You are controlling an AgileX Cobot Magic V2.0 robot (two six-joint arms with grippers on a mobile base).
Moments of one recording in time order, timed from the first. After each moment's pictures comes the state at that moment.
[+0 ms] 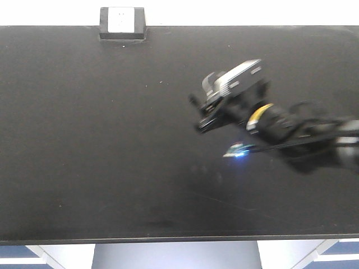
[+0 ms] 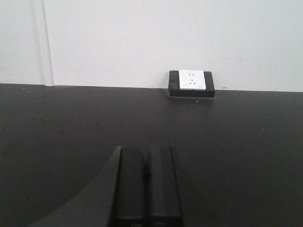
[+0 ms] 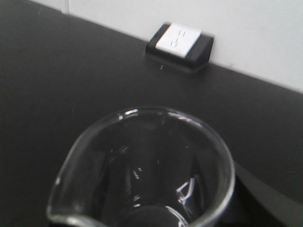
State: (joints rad) left arm 0.01 -0.01 0.03 0.15 0.11 -0.26; right arm 0.42 1.85 -0.76 -0.29 -0.76 0.11
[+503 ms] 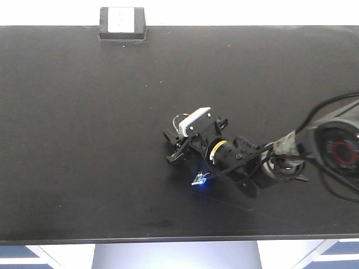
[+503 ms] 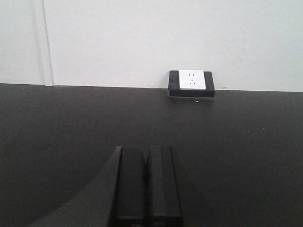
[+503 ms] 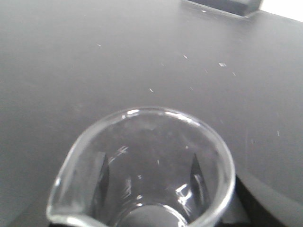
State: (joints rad) left arm 0.01 -0.01 0.03 0.15 0.11 -0.26; right arm 0.54 2.21 -0.84 -0.15 -1.00 -0.02
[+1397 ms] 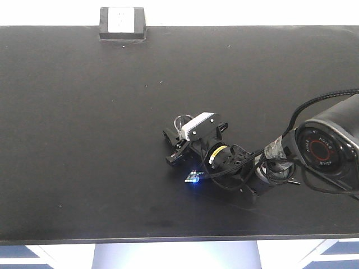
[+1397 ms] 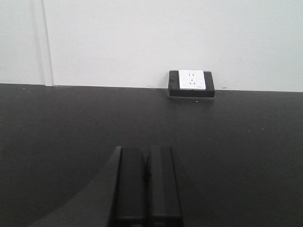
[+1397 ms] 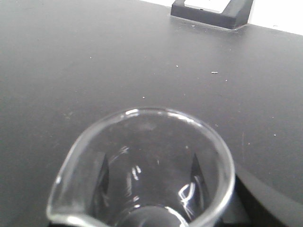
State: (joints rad) left arm 0.01 -0.01 0.03 0.15 0.11 -0.26; right arm 0.54 2.28 -0.85 -0.13 -1.13 -0.01
